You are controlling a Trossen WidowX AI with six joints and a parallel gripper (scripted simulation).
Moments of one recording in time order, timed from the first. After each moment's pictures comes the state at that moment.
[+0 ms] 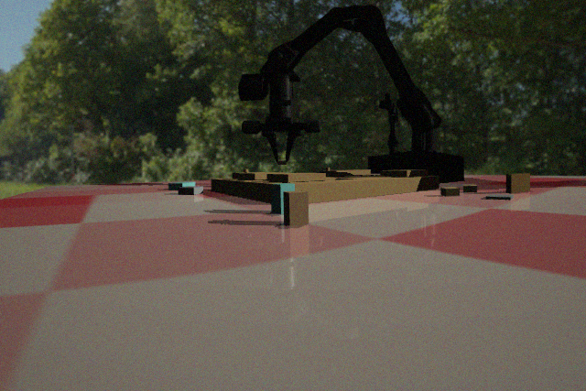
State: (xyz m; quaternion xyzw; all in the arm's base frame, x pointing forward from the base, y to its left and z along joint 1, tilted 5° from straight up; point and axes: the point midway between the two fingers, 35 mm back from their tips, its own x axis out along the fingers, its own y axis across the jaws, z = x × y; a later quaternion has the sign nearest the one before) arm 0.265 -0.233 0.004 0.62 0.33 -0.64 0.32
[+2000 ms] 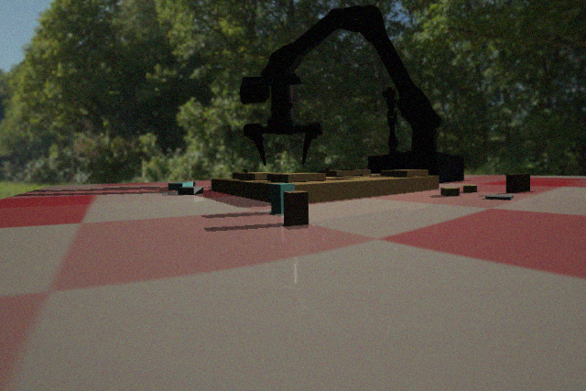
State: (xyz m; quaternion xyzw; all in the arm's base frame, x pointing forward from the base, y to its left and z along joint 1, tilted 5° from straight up) arm 0.261 -0.230 -0.002 0.61 0.34 -0.64 0.31
